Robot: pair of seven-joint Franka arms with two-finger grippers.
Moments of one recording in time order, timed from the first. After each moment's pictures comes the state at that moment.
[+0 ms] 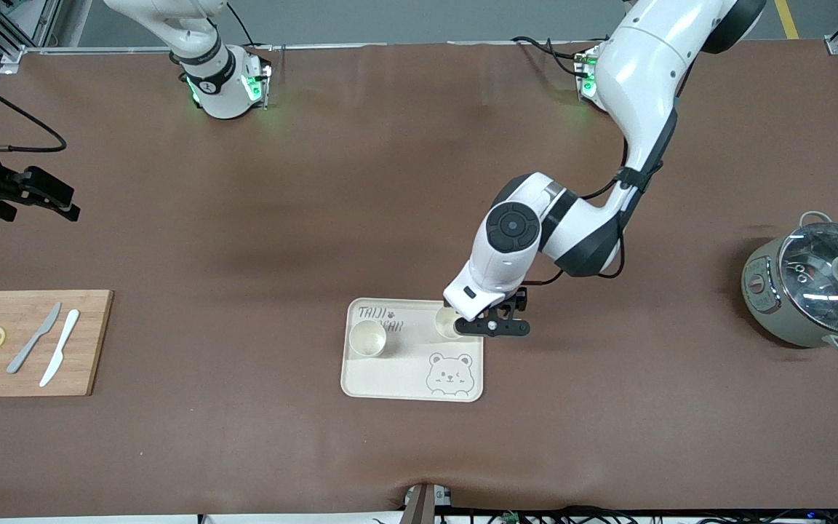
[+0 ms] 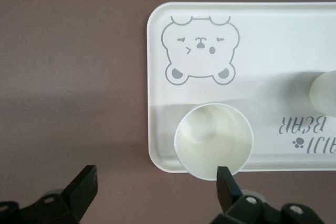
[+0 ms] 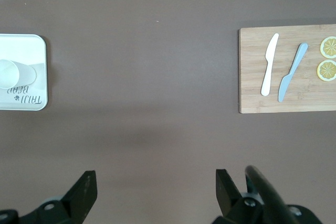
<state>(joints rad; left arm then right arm) -0.40 0.75 -0.26 -1.37 0.22 2.16 -0.65 -0.07 0.01 0.06 -1.58 0.02 1.63 0.01</state>
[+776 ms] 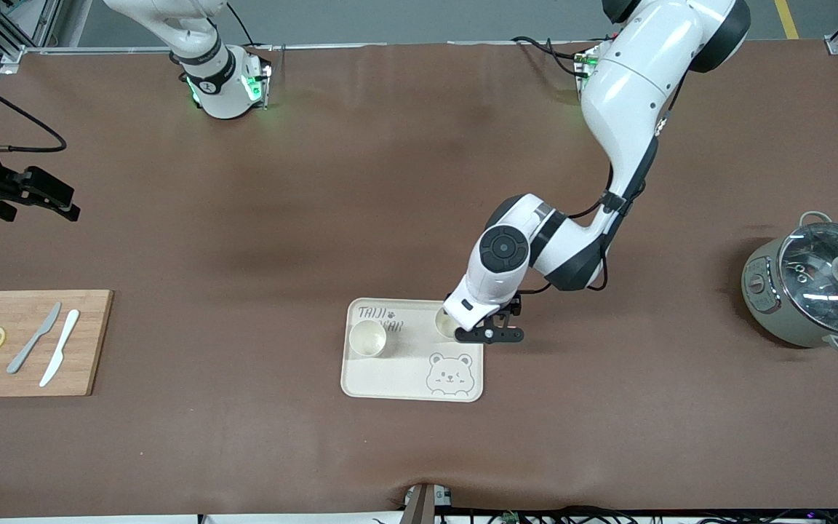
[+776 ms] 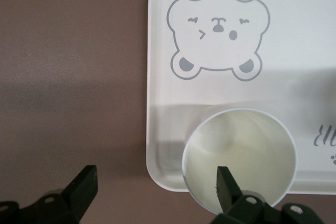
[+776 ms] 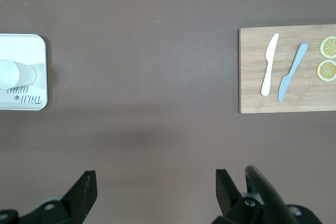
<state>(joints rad) -0.41 0.82 -0.23 -1.36 0.22 2.21 -0.67 -0.07 0.01 0.06 -1.58 0.02 1.63 0.01</state>
